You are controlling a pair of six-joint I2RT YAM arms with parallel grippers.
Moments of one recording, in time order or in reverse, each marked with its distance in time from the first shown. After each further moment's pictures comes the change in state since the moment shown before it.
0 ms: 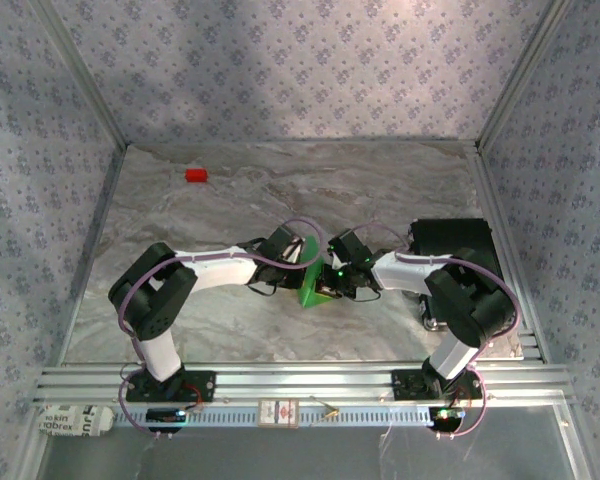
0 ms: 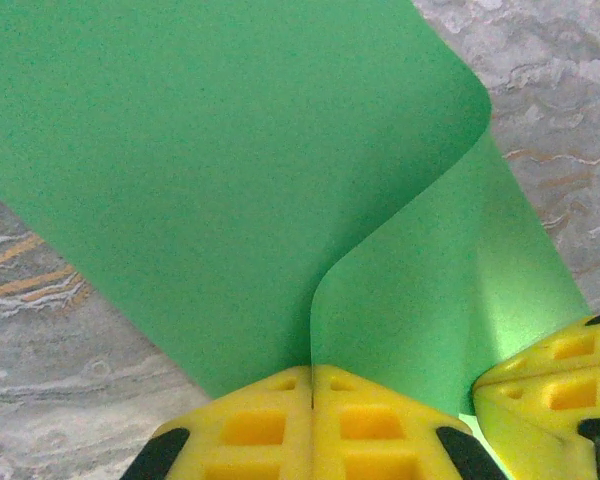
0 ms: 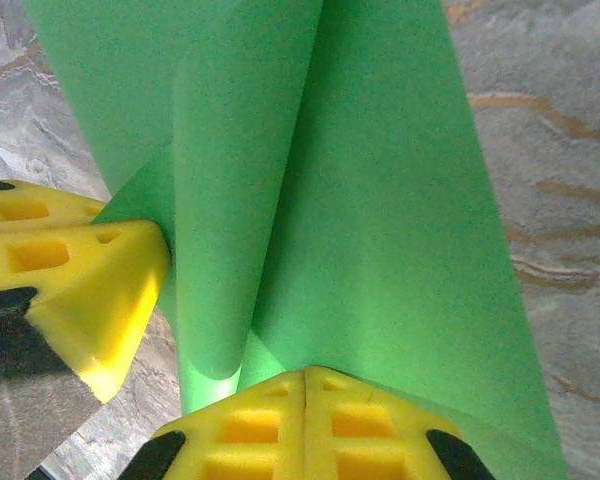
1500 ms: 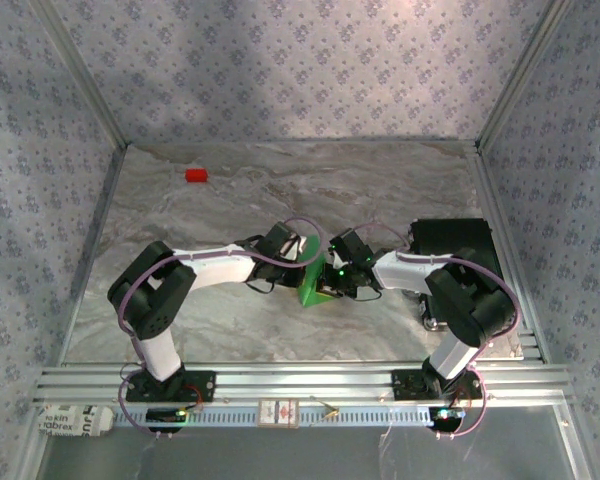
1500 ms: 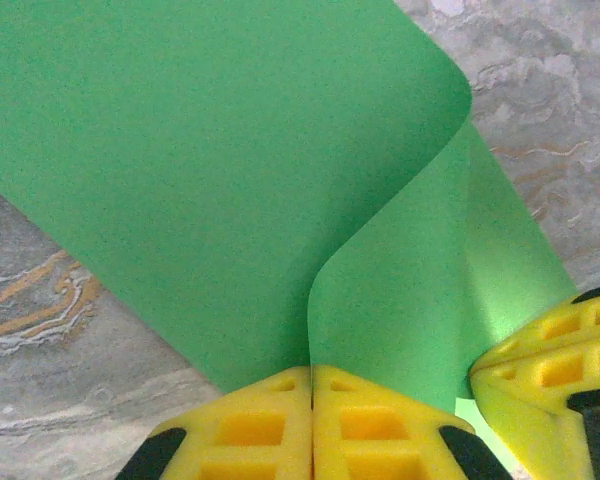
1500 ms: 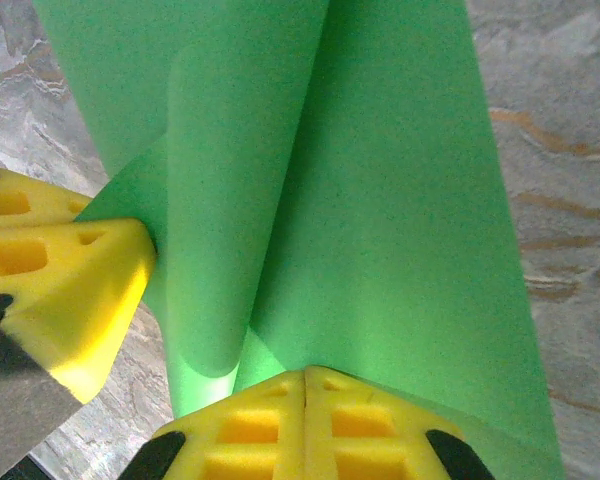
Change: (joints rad) left arm 0.026 0.000 0.006 0.008 0.051 0.087; right arm -0.011 0.000 -0.001 0.000 -0.006 -0.010
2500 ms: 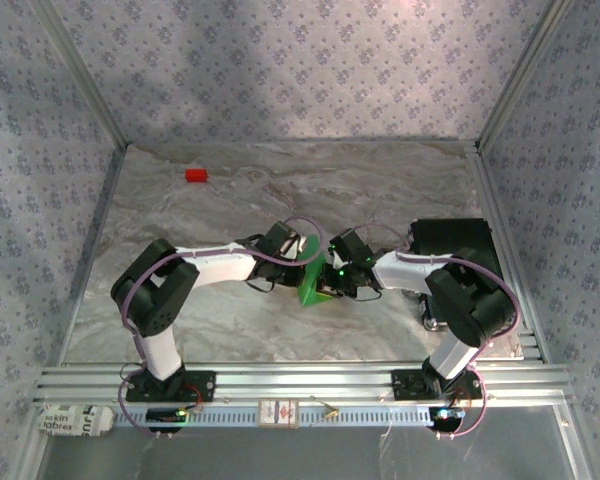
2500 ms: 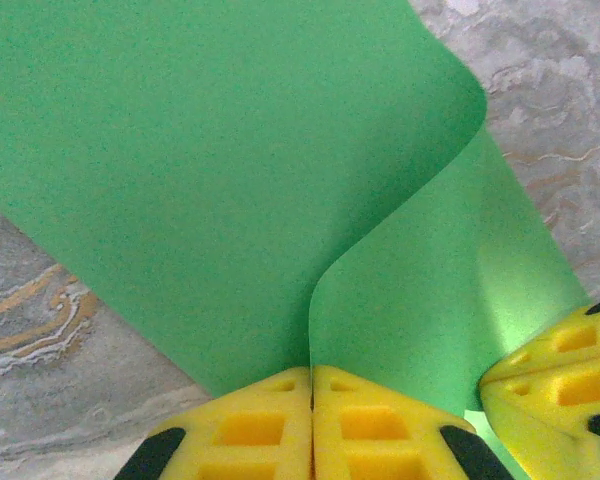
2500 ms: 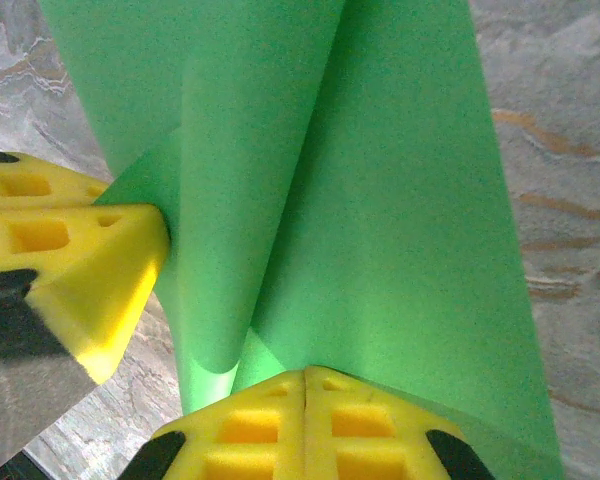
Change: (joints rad) left arm 0.013 0.024 0.008 0.003 0.016 0.001; right arm 0.000 0.000 0.000 0.000 0.000 -0.008
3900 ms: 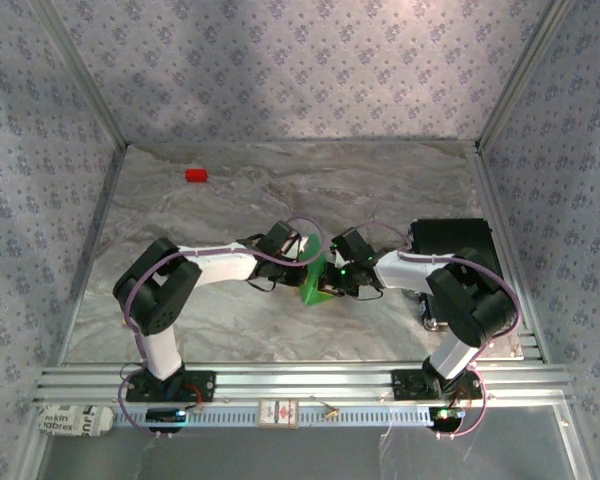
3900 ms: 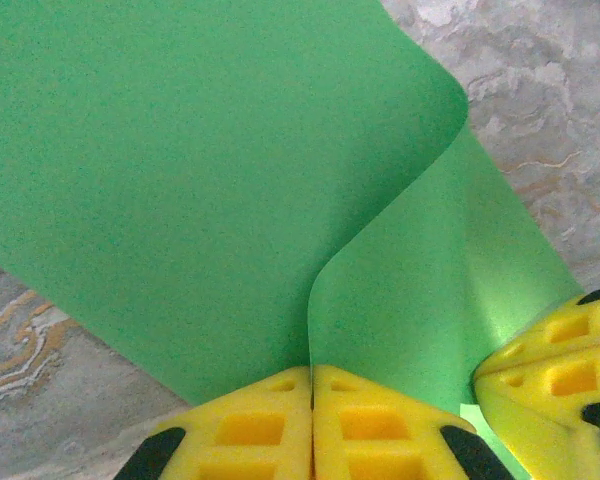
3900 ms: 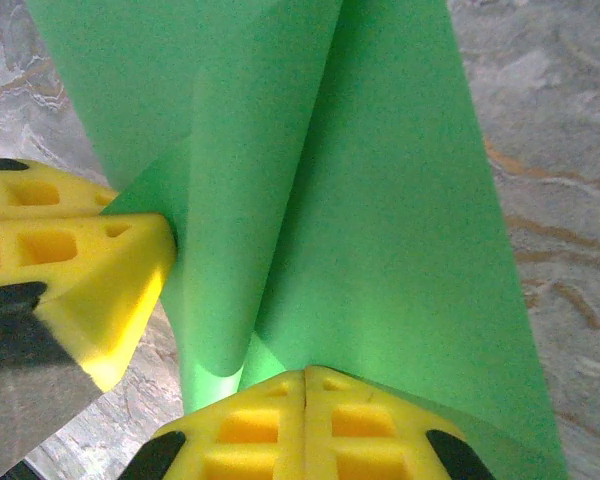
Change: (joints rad) left arm 0.002 0.016 0.005 0.029 0.025 0.018; right arm -0.014 -0.005 -0.002 -0.003 0.003 -0.008
